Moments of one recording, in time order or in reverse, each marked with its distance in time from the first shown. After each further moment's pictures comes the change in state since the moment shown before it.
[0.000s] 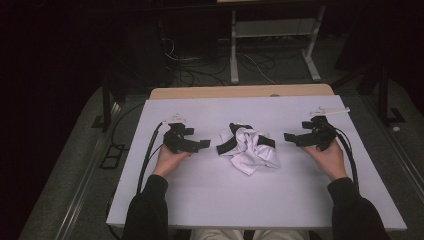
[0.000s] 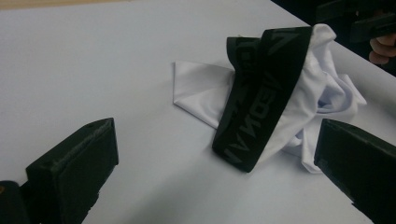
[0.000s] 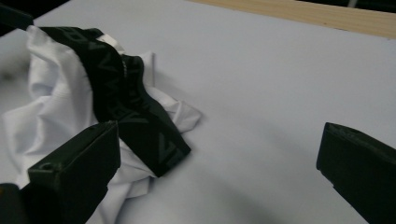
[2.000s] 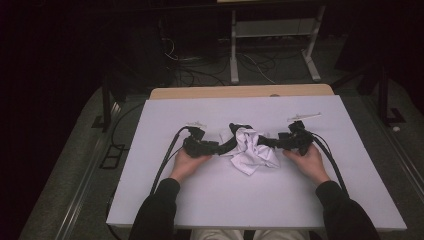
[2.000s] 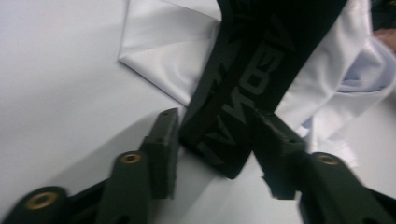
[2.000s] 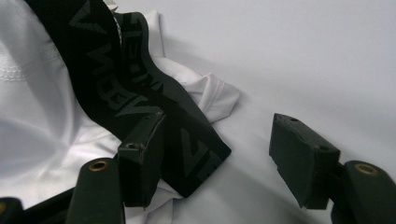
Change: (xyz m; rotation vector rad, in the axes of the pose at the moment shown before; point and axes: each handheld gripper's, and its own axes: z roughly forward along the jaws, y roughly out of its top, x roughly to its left) left arm -0.015 -0.013 0.058 0.160 -0.050 -0.064; right arm 0.020 -0.013 0.058 0.119 0.031 0.080
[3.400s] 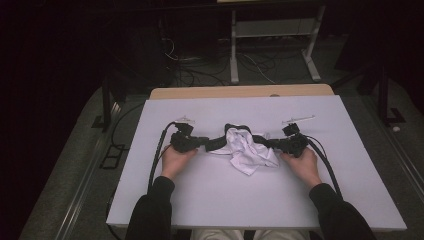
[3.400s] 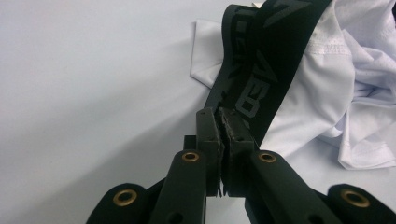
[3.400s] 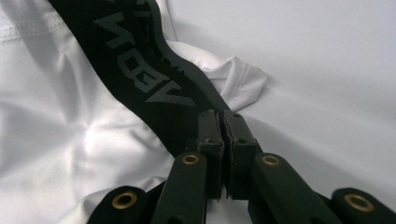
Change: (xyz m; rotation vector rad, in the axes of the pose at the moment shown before) left arm 0.009 0.006 -0.037 -0.017 0.149 0.015; right arm 0.018 -0.003 0.006 0.050 -0.014 0.059
